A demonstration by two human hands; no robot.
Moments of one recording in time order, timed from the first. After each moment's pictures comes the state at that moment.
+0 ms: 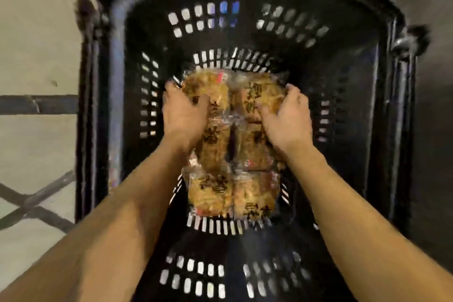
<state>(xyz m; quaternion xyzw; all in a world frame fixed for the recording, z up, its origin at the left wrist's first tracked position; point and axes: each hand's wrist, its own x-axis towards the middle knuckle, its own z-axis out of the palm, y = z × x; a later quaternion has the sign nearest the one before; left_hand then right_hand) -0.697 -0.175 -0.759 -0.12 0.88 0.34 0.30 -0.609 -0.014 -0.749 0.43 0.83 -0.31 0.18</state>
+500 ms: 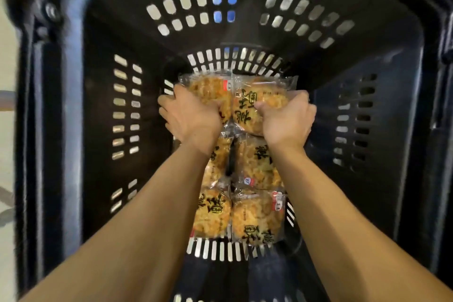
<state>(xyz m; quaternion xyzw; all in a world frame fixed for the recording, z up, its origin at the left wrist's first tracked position) -0.699 -0.131 -0.805 -0.22 0.91 0.24 0.25 -0.634 -0.015 -0.801 0.57 0.73 -0.38 0.07</state>
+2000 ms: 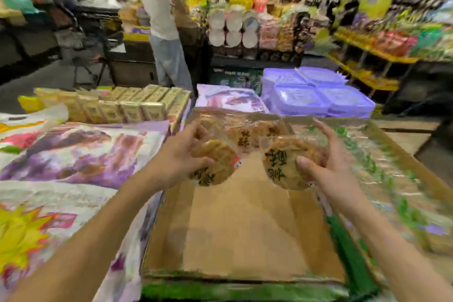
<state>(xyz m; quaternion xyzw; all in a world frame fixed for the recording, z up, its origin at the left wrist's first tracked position) -0.060 0.097 0.081 0.82 0.34 0.28 0.37 0.214 -0.062 0.069 0.64 0.47 -0.22 -0.57</state>
